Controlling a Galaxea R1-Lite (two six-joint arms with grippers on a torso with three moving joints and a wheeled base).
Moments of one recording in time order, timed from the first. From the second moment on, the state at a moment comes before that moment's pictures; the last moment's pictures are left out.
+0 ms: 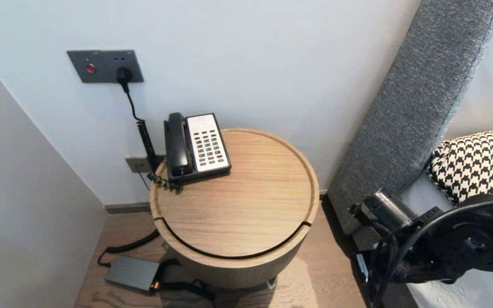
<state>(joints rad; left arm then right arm) 0.01 0.00 0.00 -0.03 -0.01 0.05 0.49 1.70 -0.82 0.26 -0.26 0.39</state>
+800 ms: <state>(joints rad) 0.01 0.00 0.00 -0.03 -0.01 0.05 -0.21 1.32 -0.87 0.18 0.00 -0.12</state>
